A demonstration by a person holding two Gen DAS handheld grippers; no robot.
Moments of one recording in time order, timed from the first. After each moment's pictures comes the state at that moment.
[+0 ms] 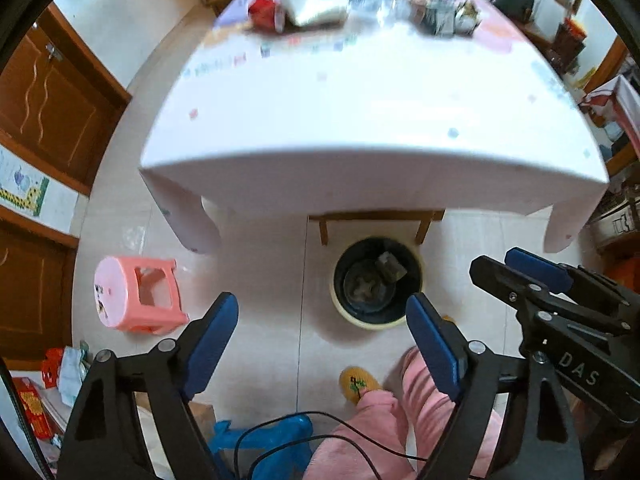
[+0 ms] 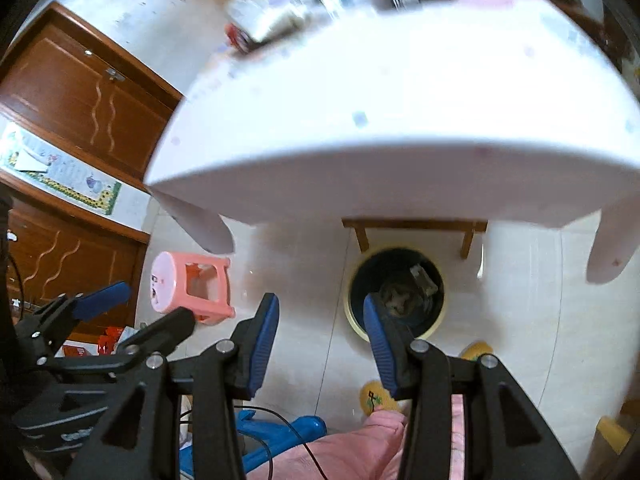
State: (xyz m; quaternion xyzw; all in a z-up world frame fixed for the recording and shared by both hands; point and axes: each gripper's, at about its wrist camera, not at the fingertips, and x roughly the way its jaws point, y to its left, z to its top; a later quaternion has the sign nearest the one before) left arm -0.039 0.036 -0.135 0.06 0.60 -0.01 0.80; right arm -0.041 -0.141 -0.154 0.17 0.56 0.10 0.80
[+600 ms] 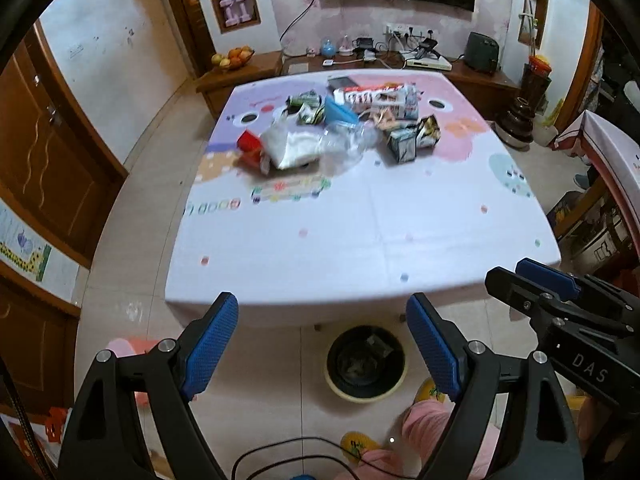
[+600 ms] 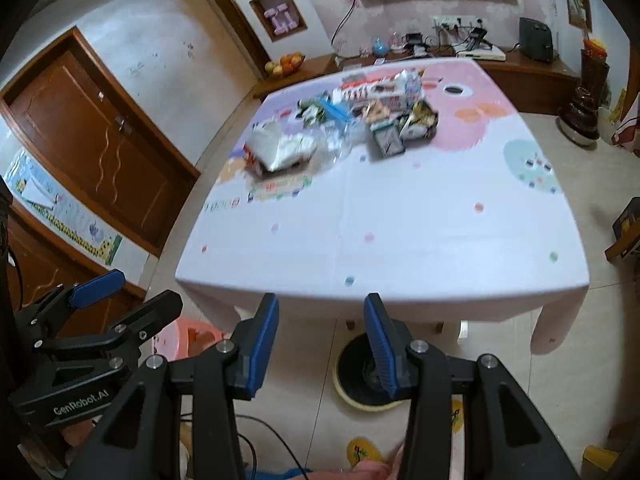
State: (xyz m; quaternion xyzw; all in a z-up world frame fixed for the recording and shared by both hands) left arm 0.018 0.001 -0.016 0.08 0.49 -0.05 0.87; right arm -0.009 -0.187 -0.040 0.16 0.46 0.06 0.87
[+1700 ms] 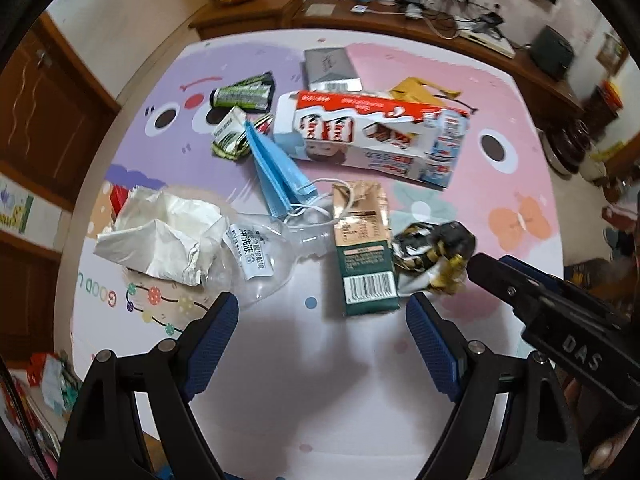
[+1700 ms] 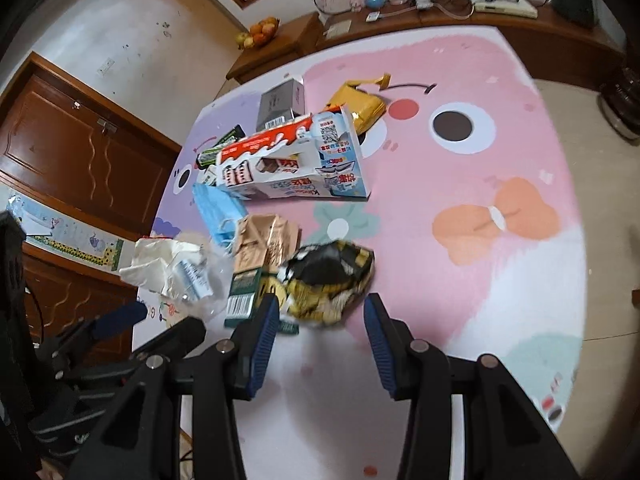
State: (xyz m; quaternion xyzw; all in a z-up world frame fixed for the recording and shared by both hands) left arm 0.315 -0.140 -0.115 0.00 0.60 0.04 0.80; right arm 0.301 -0.354 -0.130 0.20 0.57 0.13 0.79
